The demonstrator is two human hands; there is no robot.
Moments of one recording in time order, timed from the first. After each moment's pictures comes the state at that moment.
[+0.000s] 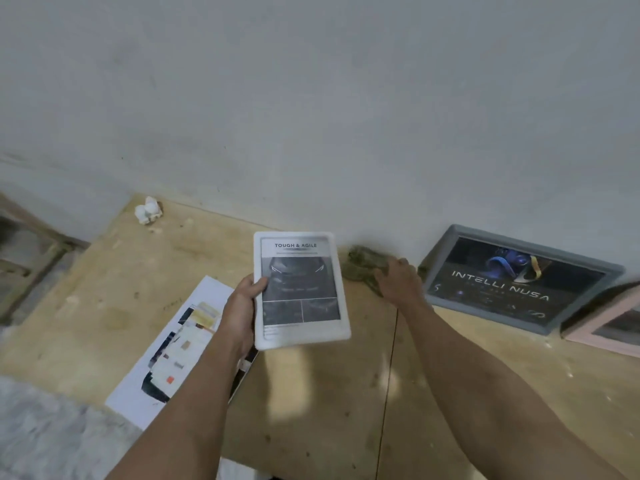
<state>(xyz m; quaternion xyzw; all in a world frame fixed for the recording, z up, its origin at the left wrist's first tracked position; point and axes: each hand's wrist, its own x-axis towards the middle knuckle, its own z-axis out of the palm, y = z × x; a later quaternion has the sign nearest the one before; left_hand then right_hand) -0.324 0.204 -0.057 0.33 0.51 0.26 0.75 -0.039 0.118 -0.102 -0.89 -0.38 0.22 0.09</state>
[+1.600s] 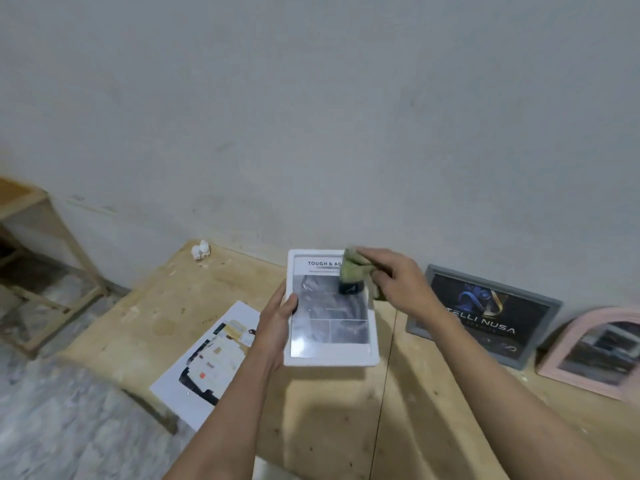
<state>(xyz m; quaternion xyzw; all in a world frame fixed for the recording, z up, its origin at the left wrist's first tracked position) -0.353 0.107 0.018 0.44 0.42 0.36 0.71 -0.123 0.037 0.103 -0.71 -0.60 0.14 0.35</state>
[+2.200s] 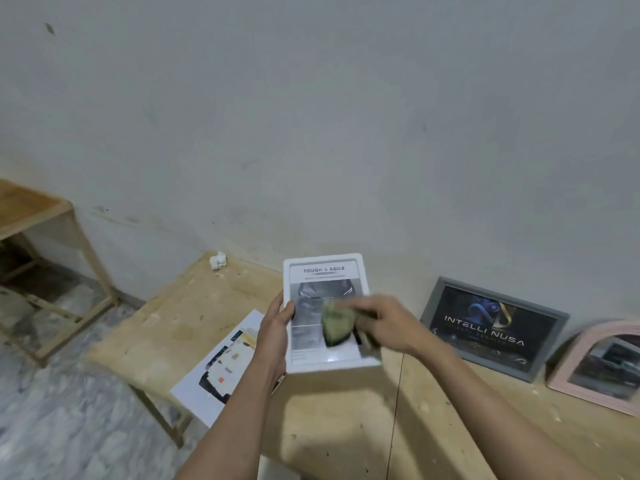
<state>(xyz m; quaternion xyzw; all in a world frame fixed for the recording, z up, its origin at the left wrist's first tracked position) -0.393 0.104 0.026 0.38 0.40 0.41 0.72 -0.206 0.002 0.116 -0.66 -0.64 0.27 0.29</state>
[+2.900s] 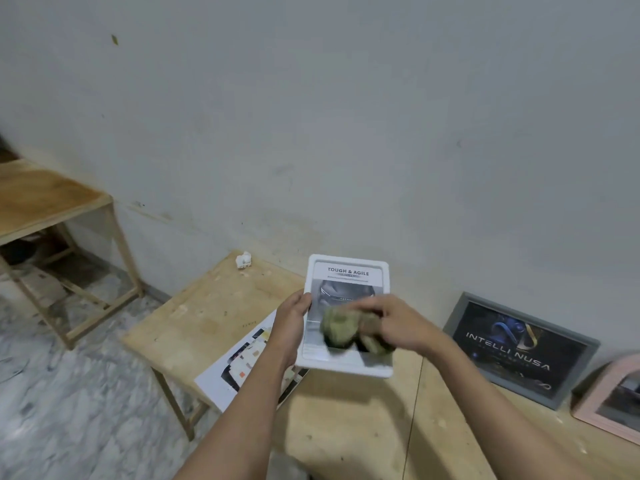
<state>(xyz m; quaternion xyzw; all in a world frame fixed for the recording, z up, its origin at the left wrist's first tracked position) -0.420 0.102 0.067 0.46 0.44 0.40 0.66 -0.247 0.014 0.147 -0.62 -0.62 0.38 0.29</state>
